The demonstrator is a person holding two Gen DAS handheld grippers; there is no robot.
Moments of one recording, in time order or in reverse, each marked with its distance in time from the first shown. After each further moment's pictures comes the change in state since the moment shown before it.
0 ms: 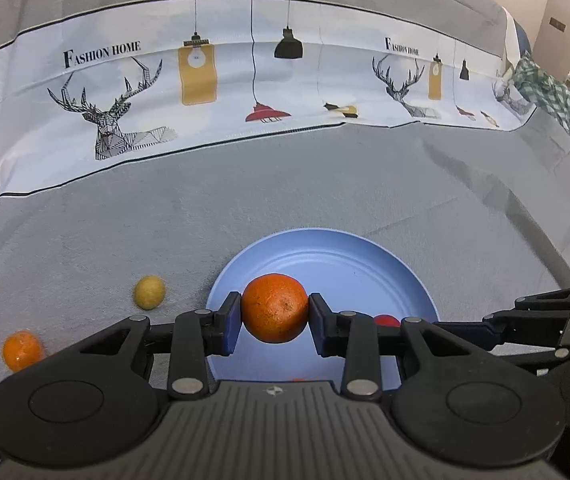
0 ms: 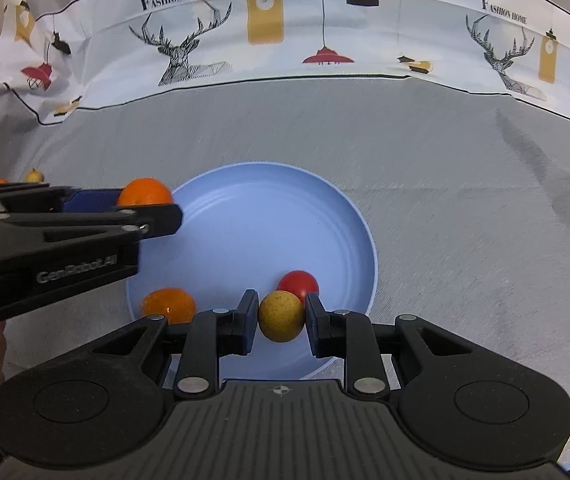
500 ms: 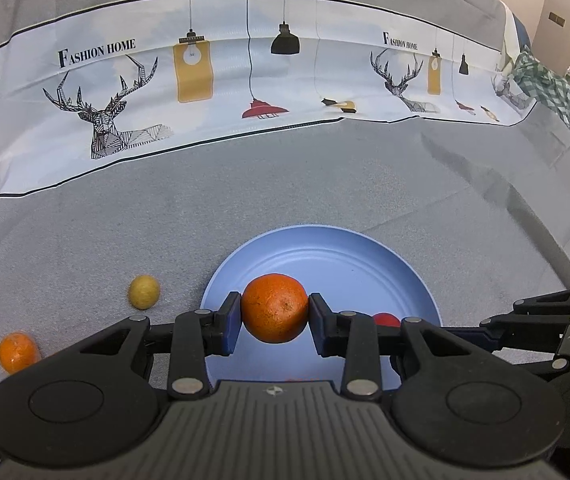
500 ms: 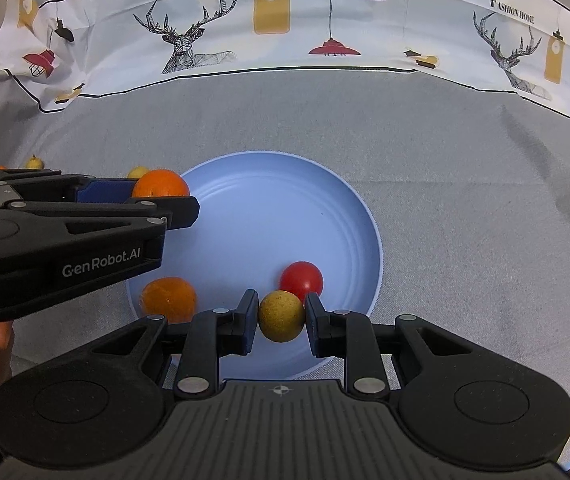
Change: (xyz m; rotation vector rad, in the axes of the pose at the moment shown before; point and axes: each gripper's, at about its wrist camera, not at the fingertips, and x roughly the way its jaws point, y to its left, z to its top) left arm 0.004 -0.002 0.000 0.012 0.005 0.003; right arm 0.003 0.004 0.000 -0.020 0.017 -0.004
